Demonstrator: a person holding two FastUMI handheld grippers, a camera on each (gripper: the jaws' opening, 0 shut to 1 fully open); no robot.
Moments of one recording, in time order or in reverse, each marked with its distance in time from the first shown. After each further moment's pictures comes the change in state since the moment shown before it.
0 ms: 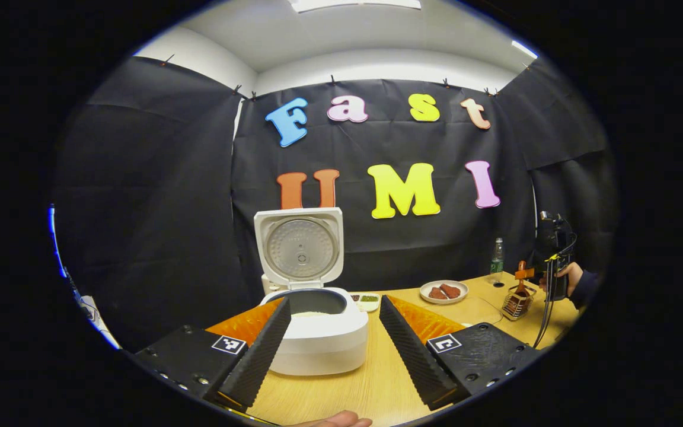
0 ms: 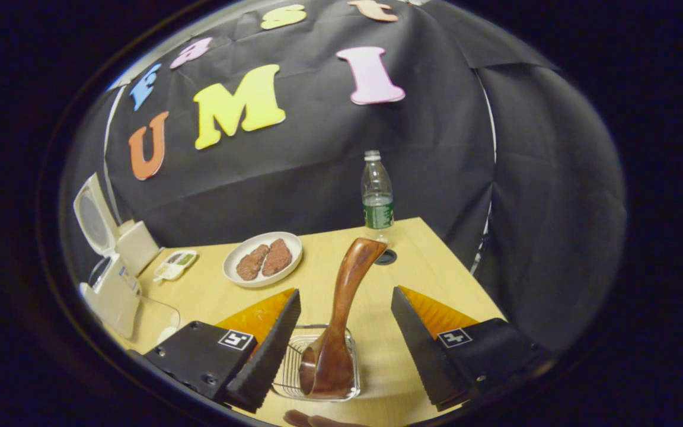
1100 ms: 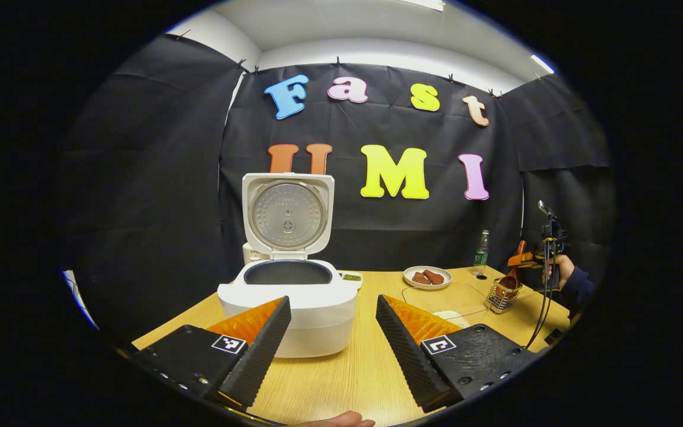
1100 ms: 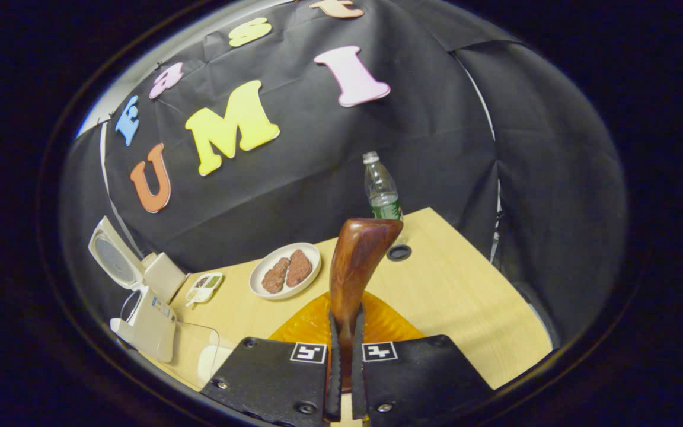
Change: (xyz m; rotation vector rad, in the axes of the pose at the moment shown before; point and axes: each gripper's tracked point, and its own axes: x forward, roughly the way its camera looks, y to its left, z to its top) left arm -0.001 -0.011 -0.047 -0.075 0.083 -0.114; right arm -0.047 0.013 0.030 0.053 -0.083 0.015
